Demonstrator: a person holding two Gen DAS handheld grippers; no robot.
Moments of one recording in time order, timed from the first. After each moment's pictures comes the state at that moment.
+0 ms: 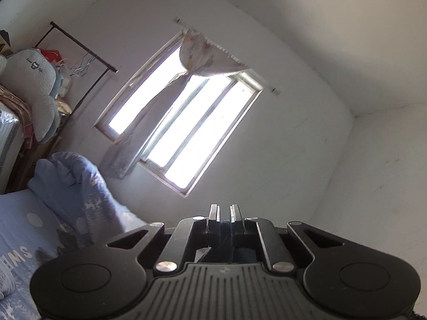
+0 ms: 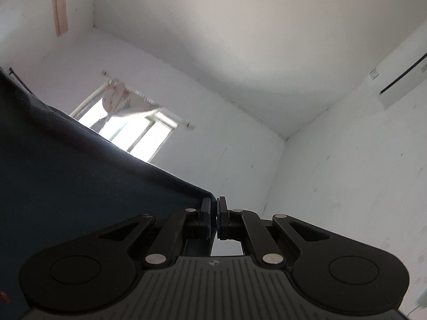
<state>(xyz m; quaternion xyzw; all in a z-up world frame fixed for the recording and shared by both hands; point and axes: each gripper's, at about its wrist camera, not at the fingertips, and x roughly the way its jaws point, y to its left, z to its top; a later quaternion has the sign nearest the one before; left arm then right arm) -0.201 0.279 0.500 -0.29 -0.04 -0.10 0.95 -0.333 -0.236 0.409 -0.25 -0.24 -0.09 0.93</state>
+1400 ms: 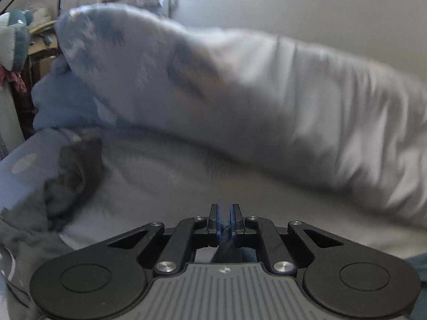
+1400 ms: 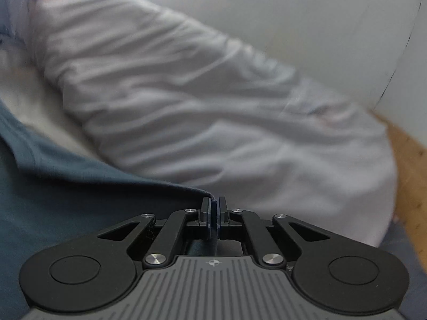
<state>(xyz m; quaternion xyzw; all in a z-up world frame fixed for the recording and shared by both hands) 0.364 0.153 0.072 -0.03 0.32 0.08 0.94 0.335 -0.252 0.040 -0.25 0.27 -0.01 0.93</state>
